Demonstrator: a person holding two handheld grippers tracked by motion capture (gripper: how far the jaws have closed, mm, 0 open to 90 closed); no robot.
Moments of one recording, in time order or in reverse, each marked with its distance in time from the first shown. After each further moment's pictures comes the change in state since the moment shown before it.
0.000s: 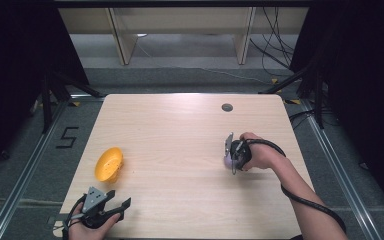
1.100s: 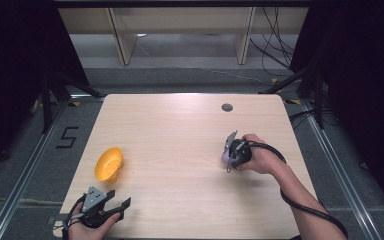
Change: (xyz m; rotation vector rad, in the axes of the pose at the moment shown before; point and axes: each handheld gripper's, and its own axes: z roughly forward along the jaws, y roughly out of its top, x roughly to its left) left arm 0.001 0.000 0.001 -0.004 -0.003 -0.012; right arm 0.010 0.002 -0.008 -0.128 -0.041 0.180
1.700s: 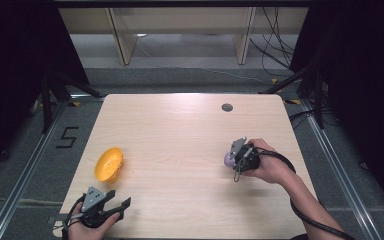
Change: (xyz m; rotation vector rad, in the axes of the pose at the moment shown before) left arm 0.001 0.000 0.000 0.002 -0.003 -0.006; right arm 0.024 -0.015 -0.029 -0.113 -0.044 -0.025
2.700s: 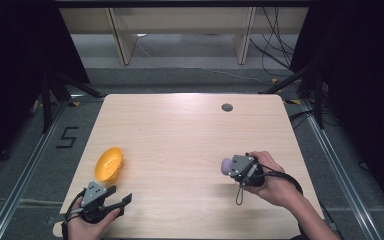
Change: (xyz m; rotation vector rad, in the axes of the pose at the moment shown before) left arm -0.001 0.019 0.000 -0.018 -0.034 0.016; right arm 0.053 0.005 -0.047 -0.124 -0.141 -0.077
